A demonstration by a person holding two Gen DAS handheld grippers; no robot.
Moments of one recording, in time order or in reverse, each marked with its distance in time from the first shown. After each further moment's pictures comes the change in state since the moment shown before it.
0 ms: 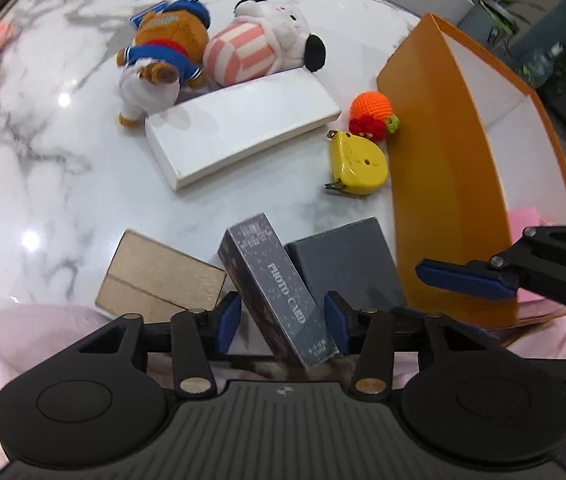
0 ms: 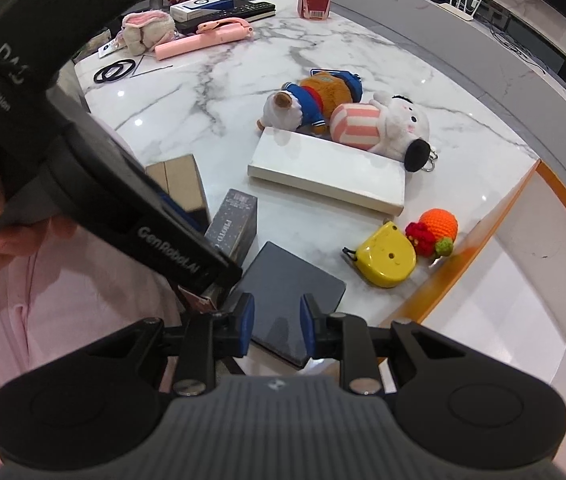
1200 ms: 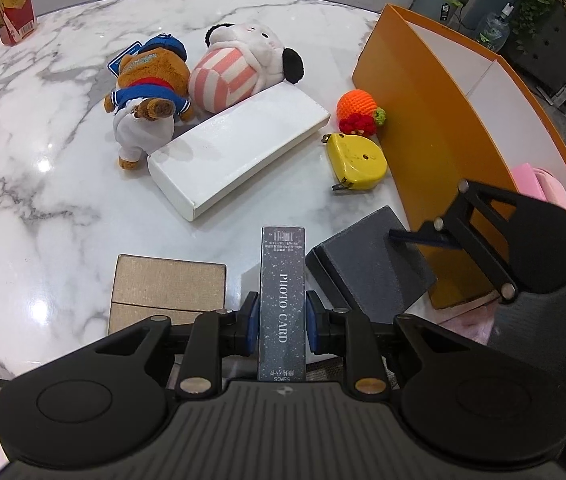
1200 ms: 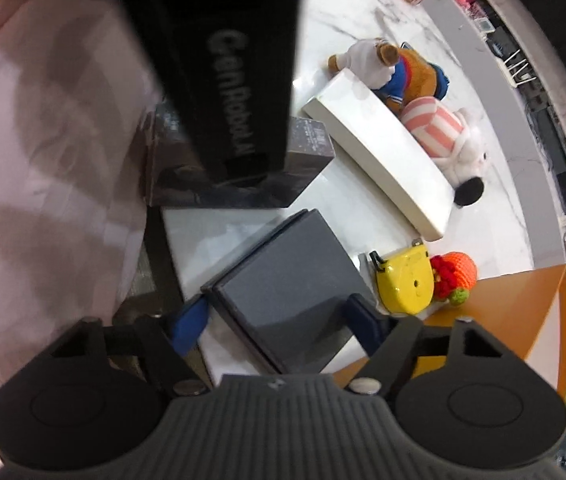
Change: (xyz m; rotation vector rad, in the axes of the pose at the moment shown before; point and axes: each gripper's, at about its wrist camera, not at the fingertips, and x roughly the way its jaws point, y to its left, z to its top) left arm -0.003 0.016 -0.007 0.192 -0.076 -0.011; right arm 0.074 0.066 -0.012 -0.459 0.165 -0.258
